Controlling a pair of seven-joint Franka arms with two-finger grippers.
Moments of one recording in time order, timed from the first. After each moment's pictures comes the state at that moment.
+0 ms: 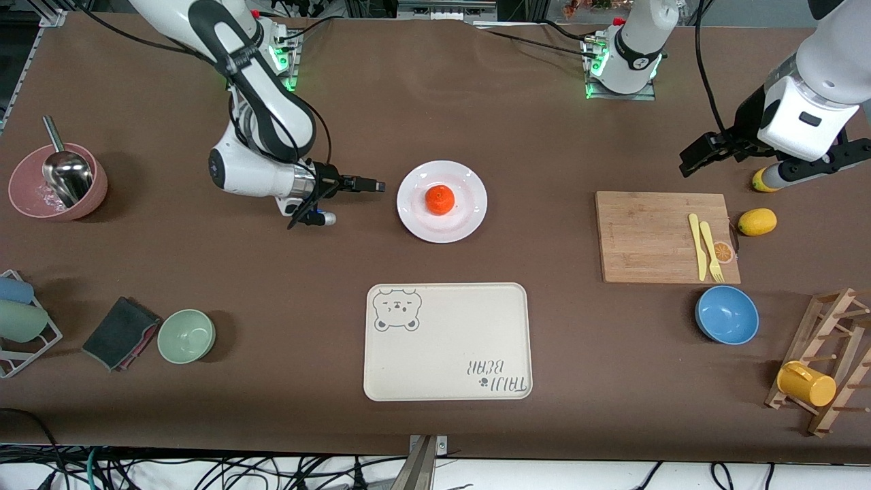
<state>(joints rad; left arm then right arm) -0.17 -0.02 0.02 -1.64 -0.03 1.58 -0.47 0.12 0.39 0.37 -2.22 1.07 2.38 -0.17</state>
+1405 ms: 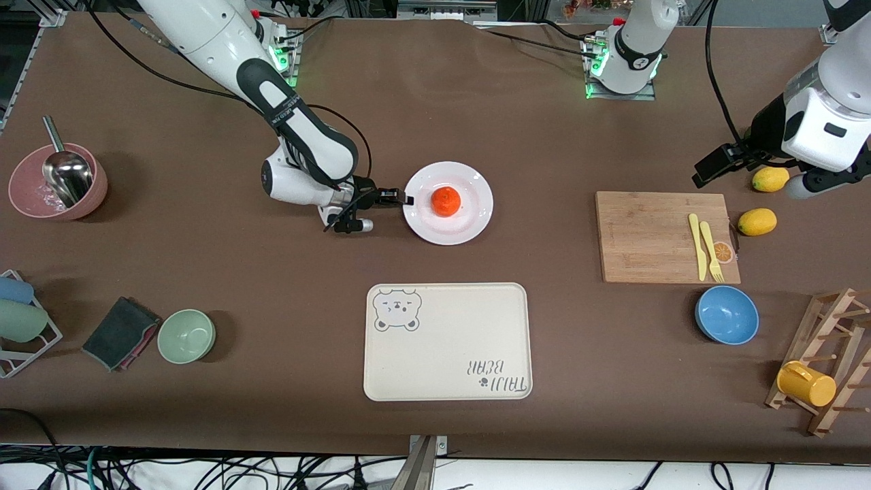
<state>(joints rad) -0.13 0.00 0.02 -1.64 -0.05 1.61 -0.47 0.19 0.61 0.45 -2.09 1.30 2.57 -0.52</state>
